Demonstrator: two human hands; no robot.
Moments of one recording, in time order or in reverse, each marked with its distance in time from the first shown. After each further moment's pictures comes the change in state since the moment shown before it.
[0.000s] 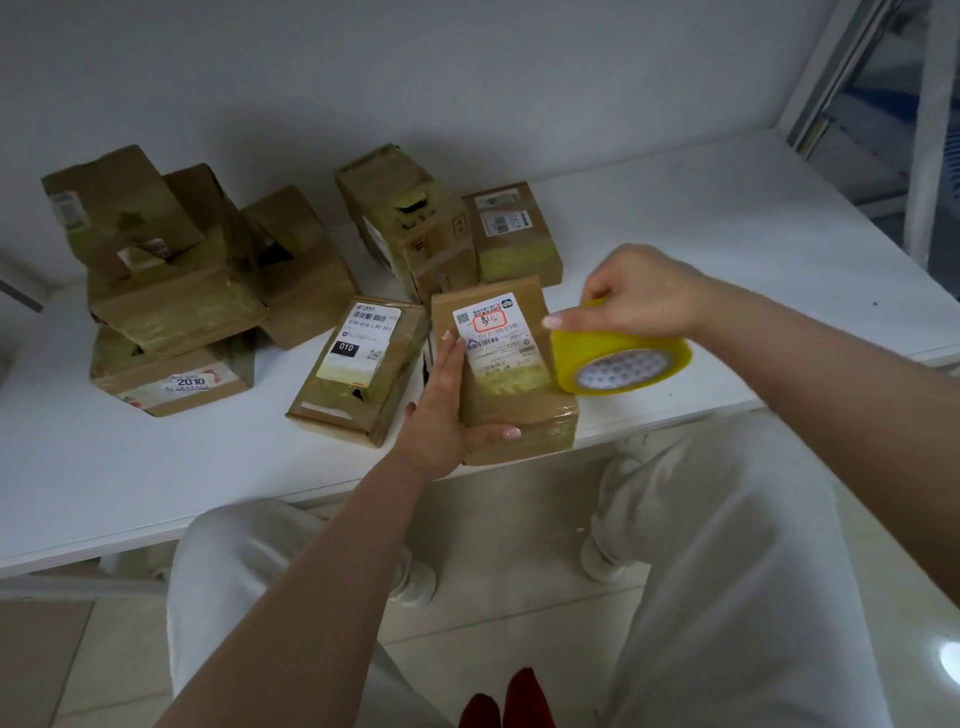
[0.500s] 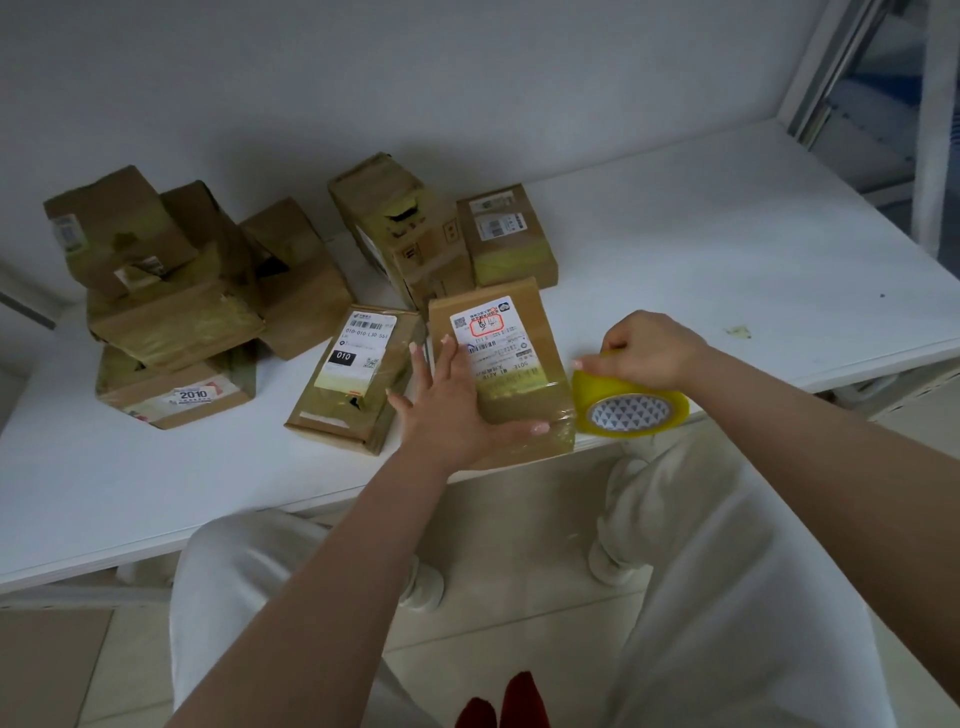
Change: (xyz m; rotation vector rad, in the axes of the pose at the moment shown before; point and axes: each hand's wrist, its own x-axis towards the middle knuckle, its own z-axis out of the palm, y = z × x) left_hand 0.005 0.051 0.000 0.474 -0.067 -0.231; right_hand -0.001 0.064 0.062 0.094 -0.041 0.224
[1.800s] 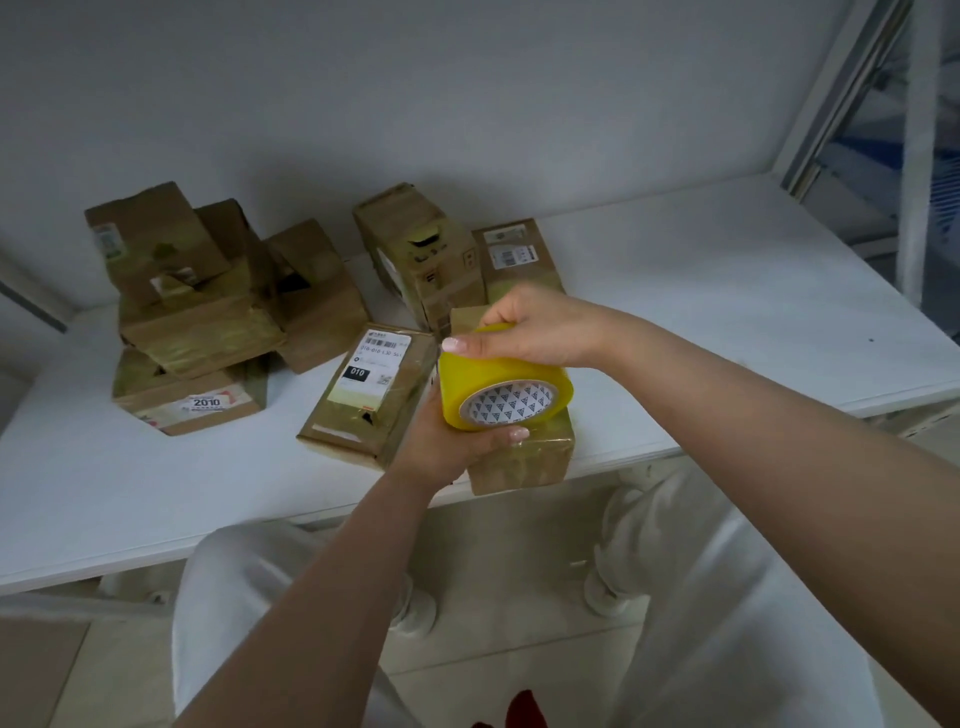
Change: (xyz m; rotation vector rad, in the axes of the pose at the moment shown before) left_hand 0.005 -0.041 0.012 -1.093 0.009 0.183; right_hand -0.020 -0.143 -0.038 0.316 -0.206 -0.404
